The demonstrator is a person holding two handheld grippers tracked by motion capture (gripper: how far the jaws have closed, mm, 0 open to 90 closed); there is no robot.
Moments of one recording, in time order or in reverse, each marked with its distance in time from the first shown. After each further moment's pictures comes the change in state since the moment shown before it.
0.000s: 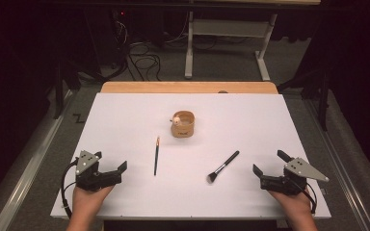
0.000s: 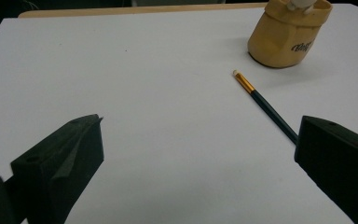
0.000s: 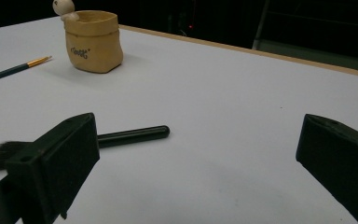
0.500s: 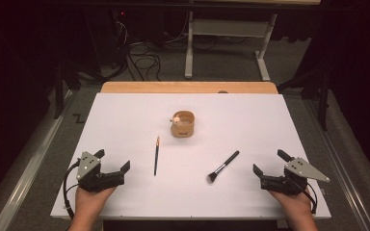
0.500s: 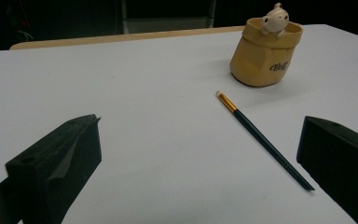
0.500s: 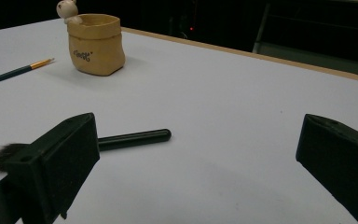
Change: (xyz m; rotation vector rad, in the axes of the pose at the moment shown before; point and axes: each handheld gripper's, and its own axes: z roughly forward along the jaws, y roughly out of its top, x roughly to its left) left arm -0.008 0.000 -0.001 -0.085 -0.031 0.037; right arm 0.000 0.003 -0.001 -0.011 0.006 -0.016
